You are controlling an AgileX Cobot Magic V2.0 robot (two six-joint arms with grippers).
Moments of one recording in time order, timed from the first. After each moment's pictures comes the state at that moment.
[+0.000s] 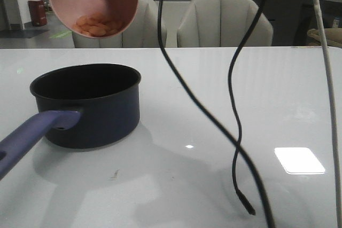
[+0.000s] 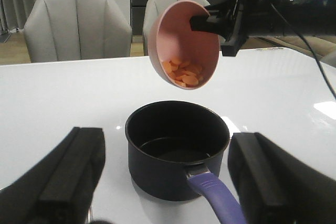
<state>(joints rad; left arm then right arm) -0.29 0.15 -0.33 -0.09 0.35 0.00 0.59 1.97 -1.51 -0.54 -0.35 0.16</state>
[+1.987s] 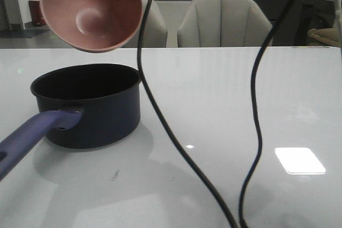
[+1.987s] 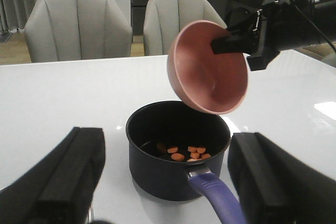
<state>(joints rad) -0.29 0.15 -0.33 -0.09 0.35 0.00 0.66 1.80 -1.40 0.15 0.02 -0.36</state>
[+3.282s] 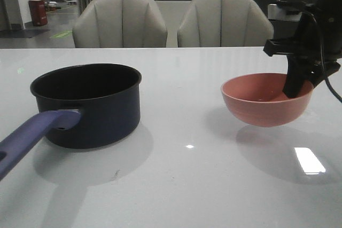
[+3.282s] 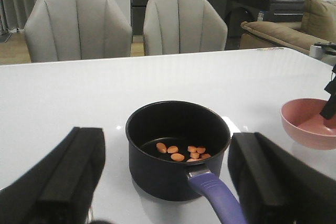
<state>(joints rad) -0.29 0.15 -0.33 -0.09 0.35 0.00 0.11 1.91 -1.42 0.22 0.86 -0.17</state>
